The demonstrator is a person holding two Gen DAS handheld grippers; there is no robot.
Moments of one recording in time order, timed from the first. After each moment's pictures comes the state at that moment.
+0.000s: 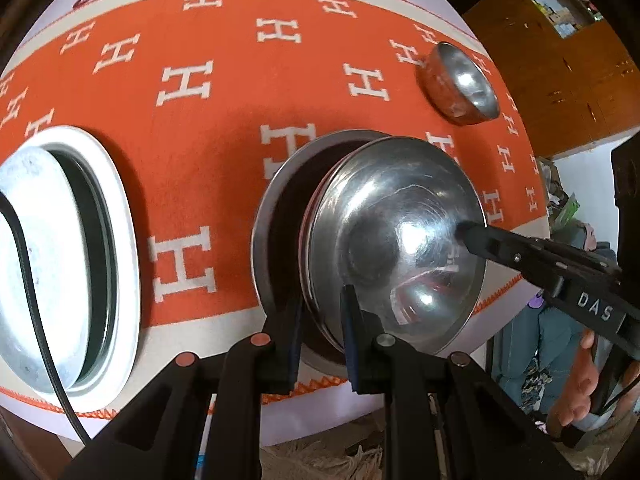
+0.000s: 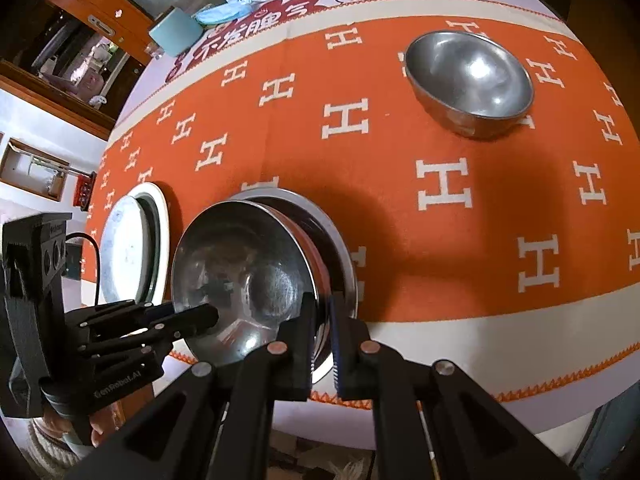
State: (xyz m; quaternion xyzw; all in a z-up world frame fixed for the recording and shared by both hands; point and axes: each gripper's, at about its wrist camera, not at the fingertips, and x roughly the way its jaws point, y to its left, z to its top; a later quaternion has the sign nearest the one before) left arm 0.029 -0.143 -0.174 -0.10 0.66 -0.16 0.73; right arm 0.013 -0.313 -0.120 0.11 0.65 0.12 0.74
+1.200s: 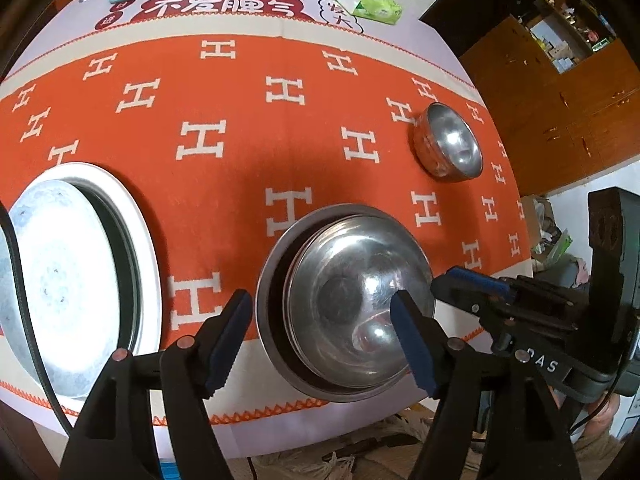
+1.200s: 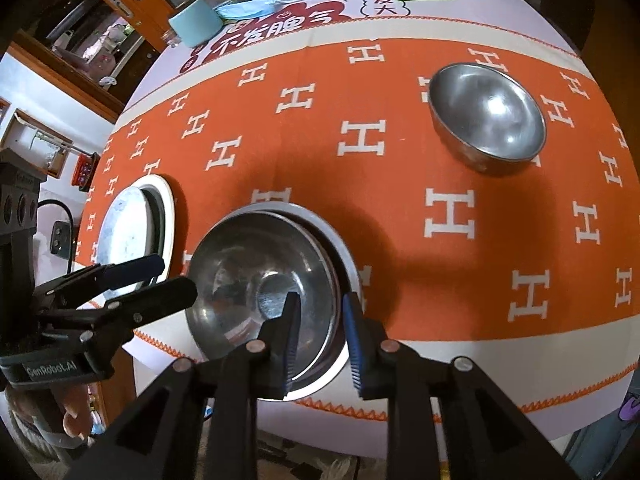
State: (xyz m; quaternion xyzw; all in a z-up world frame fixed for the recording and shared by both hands) left arm 0.042 -0.132 -0.132 -0.12 0.61 -0.14 0.77; right arm 0.021 -0.303 -0.105 0.07 0.64 0.15 0.75
